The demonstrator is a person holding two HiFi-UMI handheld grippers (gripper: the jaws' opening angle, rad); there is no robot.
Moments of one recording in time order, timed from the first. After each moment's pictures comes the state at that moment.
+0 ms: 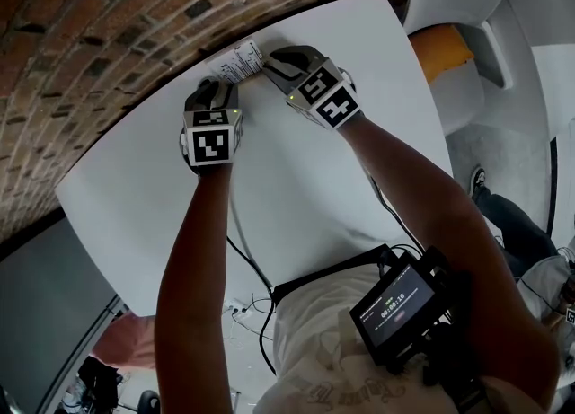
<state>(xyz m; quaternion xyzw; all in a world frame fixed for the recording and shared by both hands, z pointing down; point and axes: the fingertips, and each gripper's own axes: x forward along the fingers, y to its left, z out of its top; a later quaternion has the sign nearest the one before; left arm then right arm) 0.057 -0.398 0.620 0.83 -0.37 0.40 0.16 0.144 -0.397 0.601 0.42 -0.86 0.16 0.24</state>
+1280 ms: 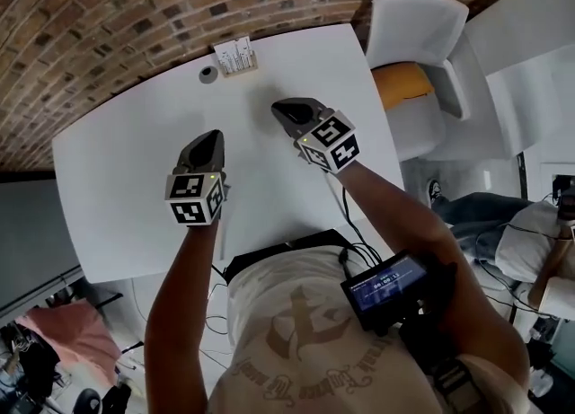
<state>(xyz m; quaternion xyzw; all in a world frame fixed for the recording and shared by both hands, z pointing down) 0.026 -0.208 0.485 0.86 -0.42 0.20 0.18 0.141 -0.229 0.495 0.38 -0.90 0.16 0.16</state>
